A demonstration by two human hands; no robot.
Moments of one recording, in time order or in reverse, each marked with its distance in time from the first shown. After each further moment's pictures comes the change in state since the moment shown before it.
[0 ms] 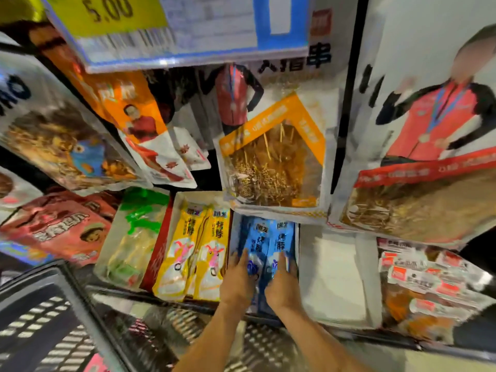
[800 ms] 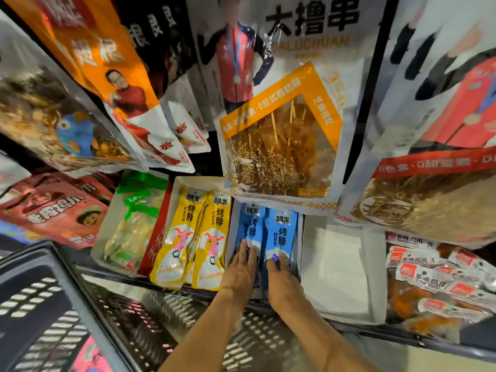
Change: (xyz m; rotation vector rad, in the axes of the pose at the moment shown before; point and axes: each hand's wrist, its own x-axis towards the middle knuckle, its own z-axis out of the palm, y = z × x) left_hand 0.012 -0.021 0.029 0.555 -0.102 0.236; right_hand 0.007 0.019 0.011 -0.437 -0.174 -0.187
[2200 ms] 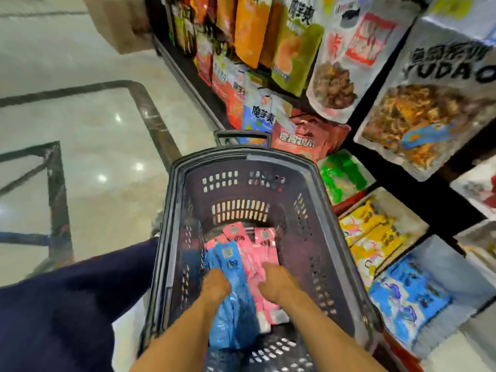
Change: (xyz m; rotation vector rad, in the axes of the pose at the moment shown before) left_hand -0.335 -0.201 0.121 -1.117 -0.049 -1.175; right_hand -0.144 -0.271 0.137 -0.522 -0.482 -0.507
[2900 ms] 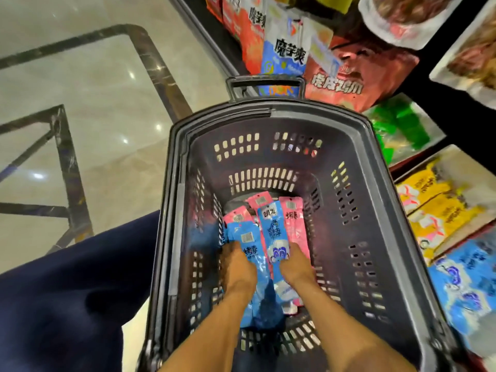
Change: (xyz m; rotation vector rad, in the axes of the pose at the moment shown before) left_hand 0.022 -0.005 0.036 -0.237 0.228 -0.018; right_hand 0.065 0.010 0.063 0.440 0.062 0.268
